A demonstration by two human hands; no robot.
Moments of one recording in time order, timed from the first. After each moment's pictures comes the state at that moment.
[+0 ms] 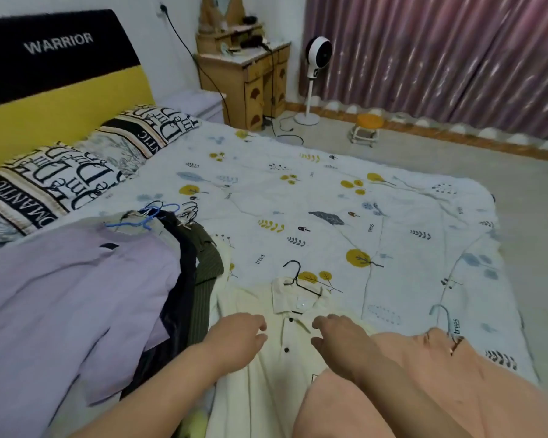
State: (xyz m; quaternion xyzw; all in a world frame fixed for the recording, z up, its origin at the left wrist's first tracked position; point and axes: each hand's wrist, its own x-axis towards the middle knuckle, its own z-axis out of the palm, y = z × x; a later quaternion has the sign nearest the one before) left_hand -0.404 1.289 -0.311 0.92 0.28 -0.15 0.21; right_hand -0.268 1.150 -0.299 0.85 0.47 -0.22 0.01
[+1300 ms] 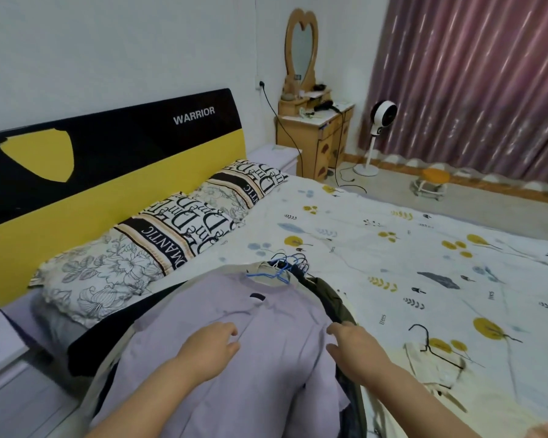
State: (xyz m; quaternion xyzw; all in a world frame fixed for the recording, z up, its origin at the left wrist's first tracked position) left_hand -0.710 1.573 -0.229 0.89 0.41 -0.10 0.18; right_hand -0.501 1.421 -0.226 0.85 0.50 -0.18 -0.03
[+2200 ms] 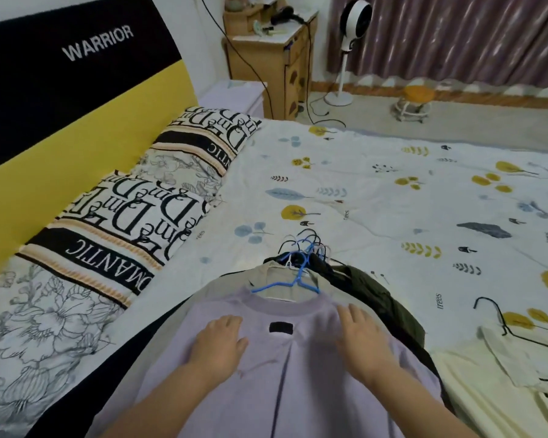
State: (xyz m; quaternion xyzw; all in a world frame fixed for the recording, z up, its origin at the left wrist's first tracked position) left_hand -0.617 1.826 -0.398 0.92 0.33 -0.18 0.14; right_hand -0.454 1.641 -0.388 0.91 0.36 -0.20 -0.02
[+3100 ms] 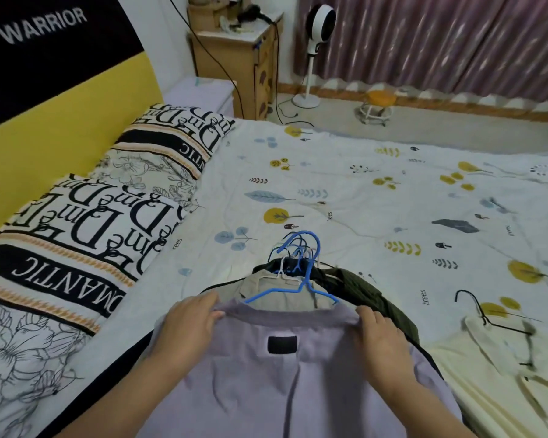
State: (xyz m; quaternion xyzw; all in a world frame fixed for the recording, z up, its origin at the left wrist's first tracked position) left_hand -0.614 1.890 -0.372 0.94 0.28 0.09 0.19; right_hand -0.457 1.637 -0.401 0.96 0.28 -0.03 -0.09
